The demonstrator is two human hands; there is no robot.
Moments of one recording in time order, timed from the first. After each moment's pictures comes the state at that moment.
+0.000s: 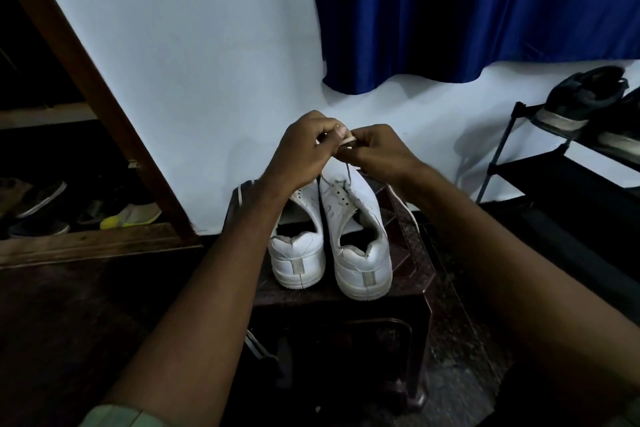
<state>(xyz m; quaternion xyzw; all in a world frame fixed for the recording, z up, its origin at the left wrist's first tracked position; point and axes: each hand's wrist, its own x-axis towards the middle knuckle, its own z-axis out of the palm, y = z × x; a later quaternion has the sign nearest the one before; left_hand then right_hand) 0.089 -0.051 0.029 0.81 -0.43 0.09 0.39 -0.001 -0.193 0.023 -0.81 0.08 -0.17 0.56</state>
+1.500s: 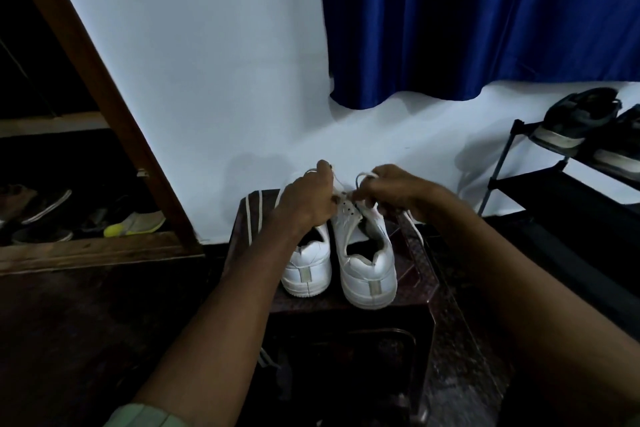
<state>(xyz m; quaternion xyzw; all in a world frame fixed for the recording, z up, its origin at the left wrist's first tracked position) 0.075 -0.043 -0.008 0.93 -0.35 0.02 0.13 -0.014 -0.197 0.016 -0.84 0.18 0.01 0.51</state>
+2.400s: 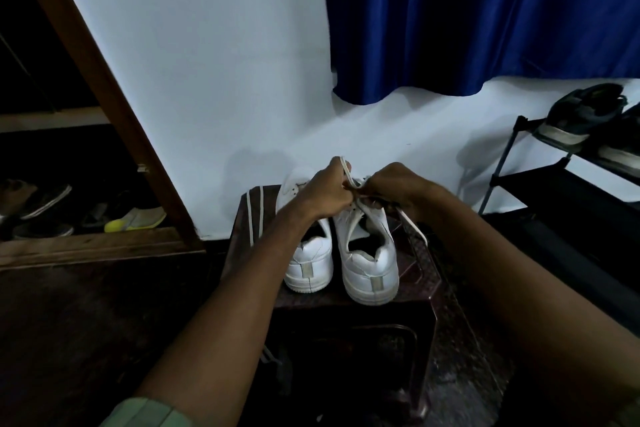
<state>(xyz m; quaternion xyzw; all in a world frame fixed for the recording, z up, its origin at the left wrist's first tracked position) 0.083 -0.060 -0.018 0.86 -0.37 -0.11 0.35 -0.007 -0.196 0.005 -0.80 0.25 -0.02 0.55</state>
